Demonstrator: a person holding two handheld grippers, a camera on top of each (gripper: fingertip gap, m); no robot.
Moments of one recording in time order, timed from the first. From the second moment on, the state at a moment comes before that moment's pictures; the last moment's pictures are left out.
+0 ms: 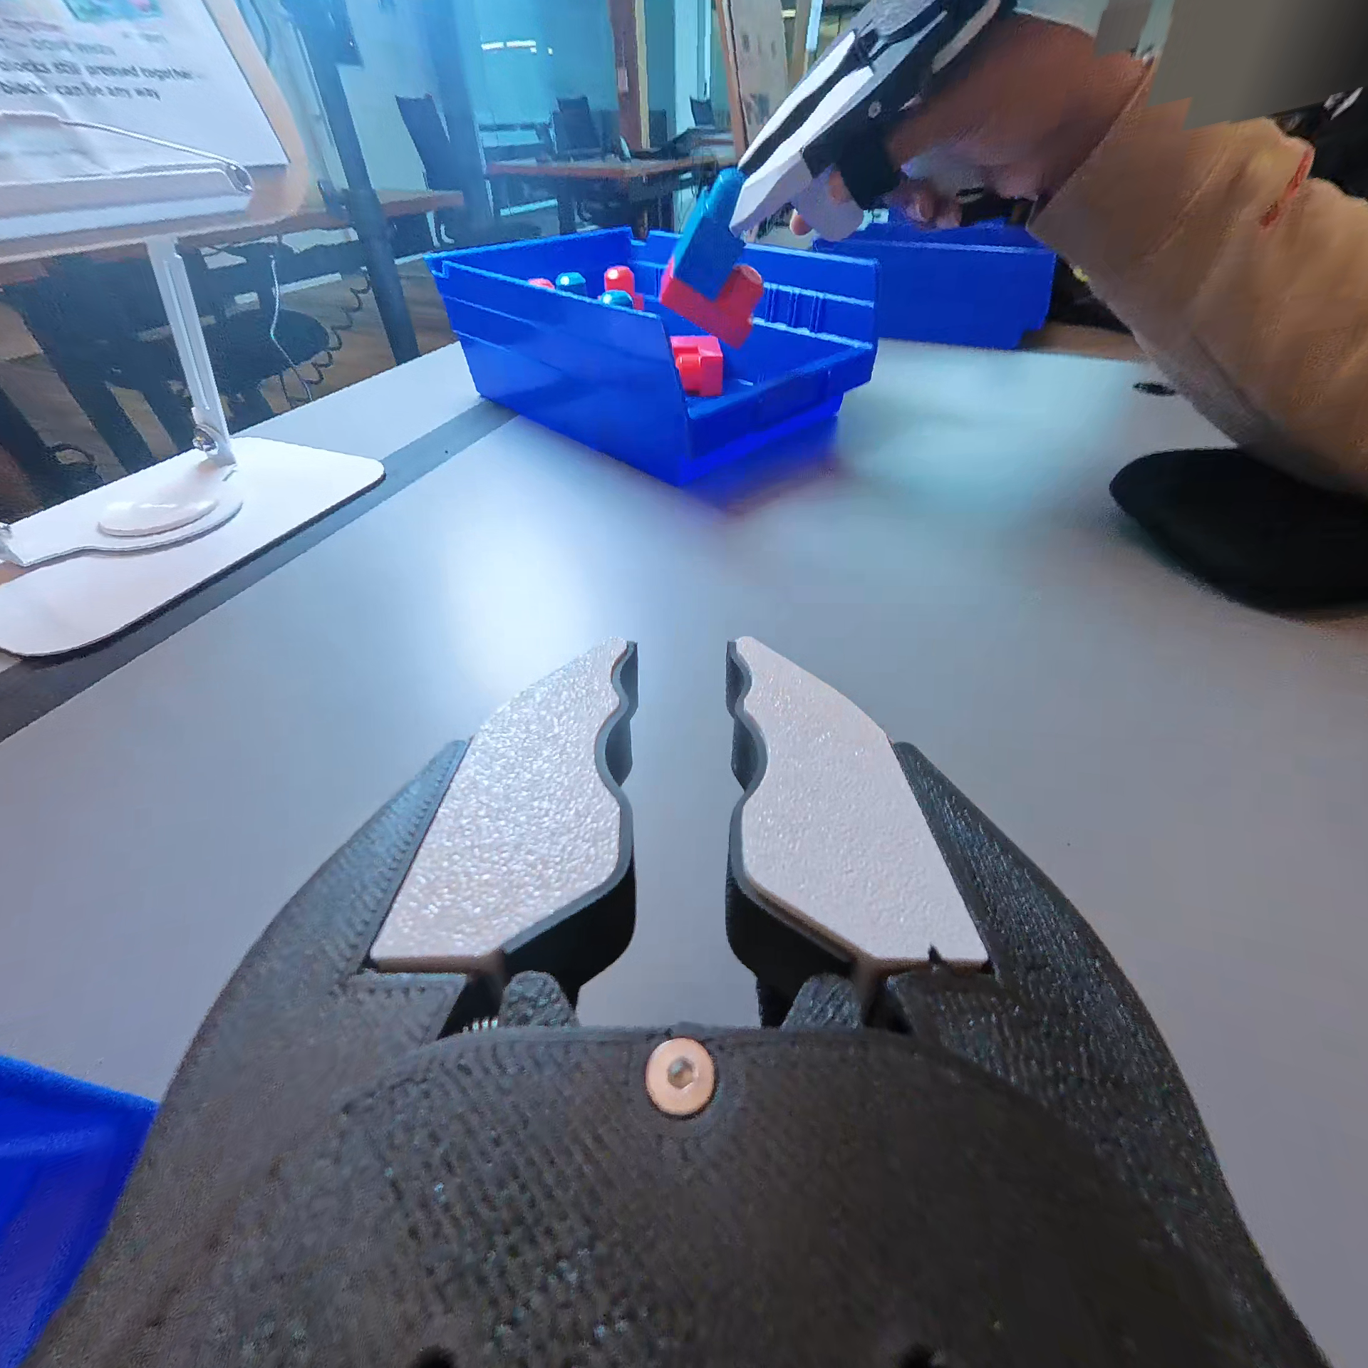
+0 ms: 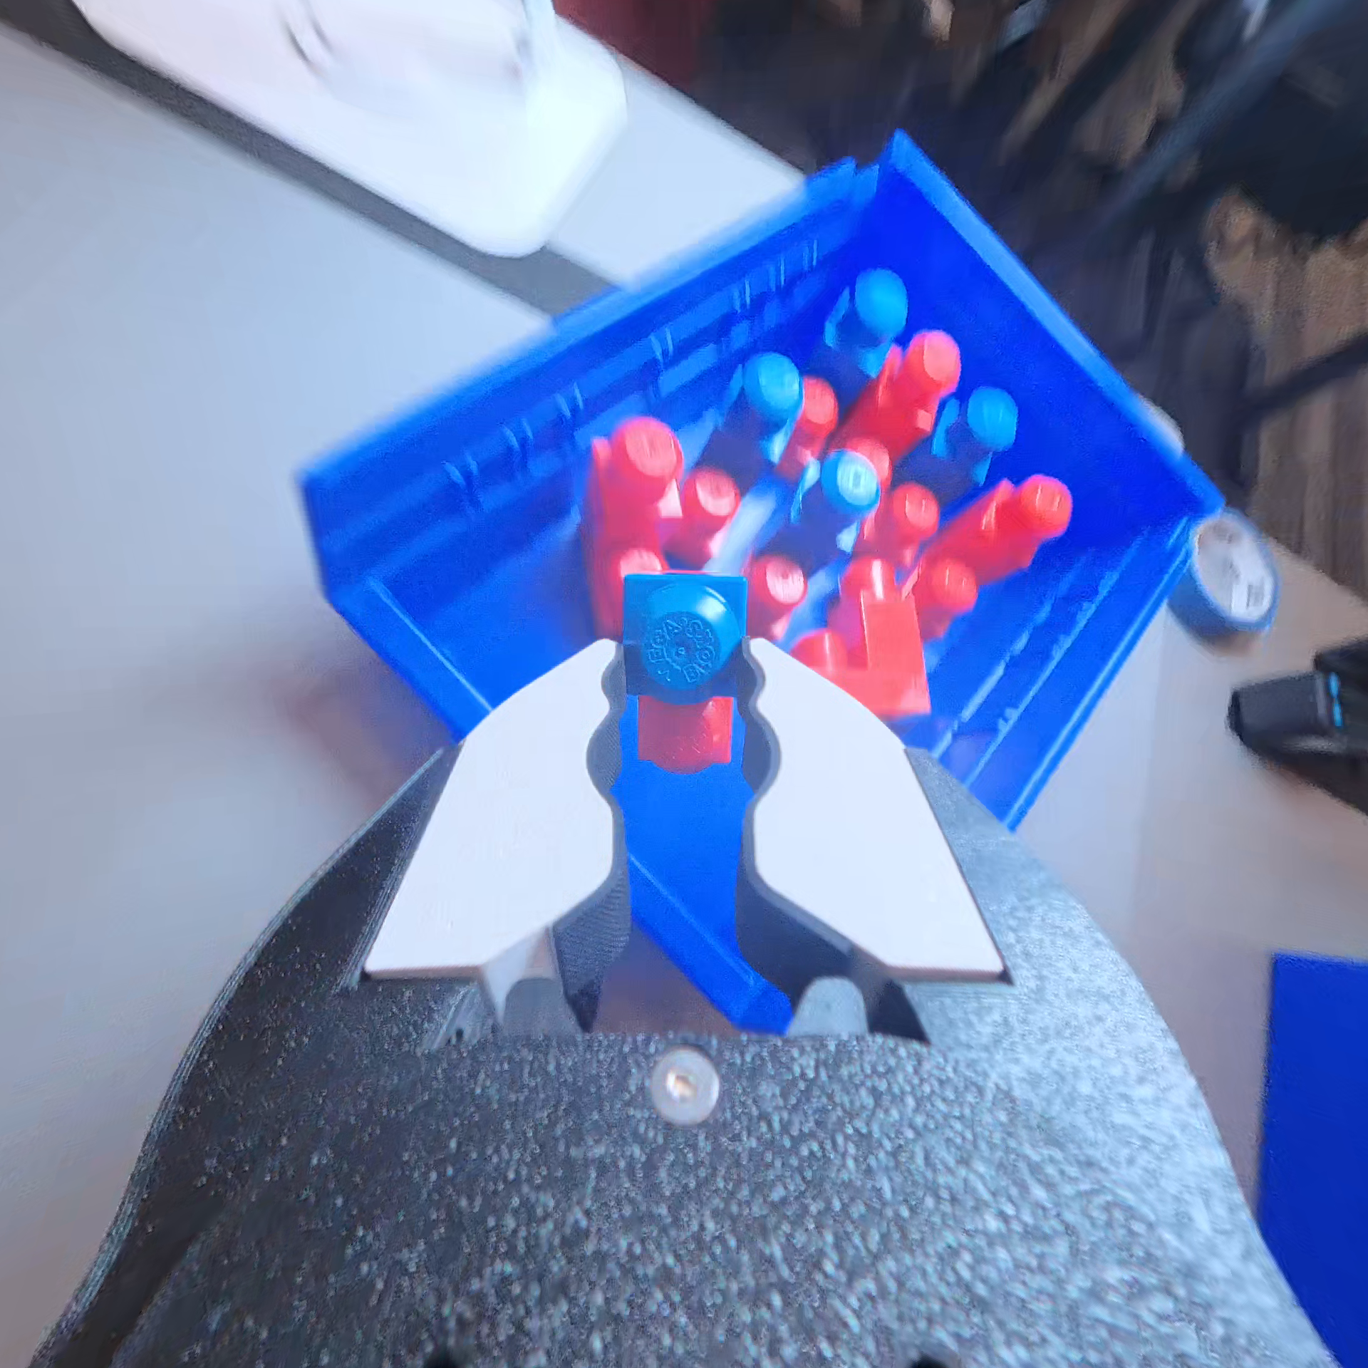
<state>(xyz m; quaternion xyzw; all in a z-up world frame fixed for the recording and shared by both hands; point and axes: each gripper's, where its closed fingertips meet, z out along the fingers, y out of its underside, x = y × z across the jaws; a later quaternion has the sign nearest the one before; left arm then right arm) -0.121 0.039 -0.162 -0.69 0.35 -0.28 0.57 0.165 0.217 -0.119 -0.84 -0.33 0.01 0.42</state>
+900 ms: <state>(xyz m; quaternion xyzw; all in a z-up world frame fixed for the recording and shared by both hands) -0.244 0.080 -0.071 -0.74 0.22 -0.11 0.62 0.121 0.231 -0.038 -0.73 -0.28 0.16 0.61</state>
